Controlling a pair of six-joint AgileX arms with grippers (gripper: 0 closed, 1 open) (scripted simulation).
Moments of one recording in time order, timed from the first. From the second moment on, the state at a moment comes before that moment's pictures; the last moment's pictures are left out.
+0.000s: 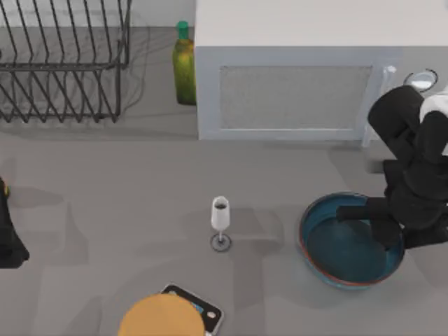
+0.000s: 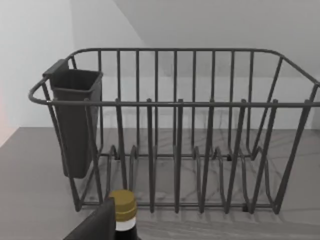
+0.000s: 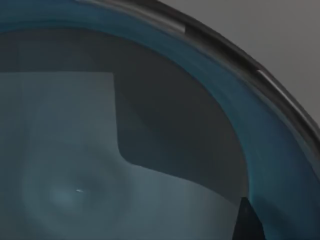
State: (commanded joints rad) left arm 0.00 0.00 0.00 0.00 0.00 0.00; right arm 0.38 1.81 1.04 -0.80 0.00 0.40
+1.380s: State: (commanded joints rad) left arm 0.00 0.00 0.00 0.00 0.00 0.00; right arm 0.32 1.68 1.44 -1.33 -0.01 0.37
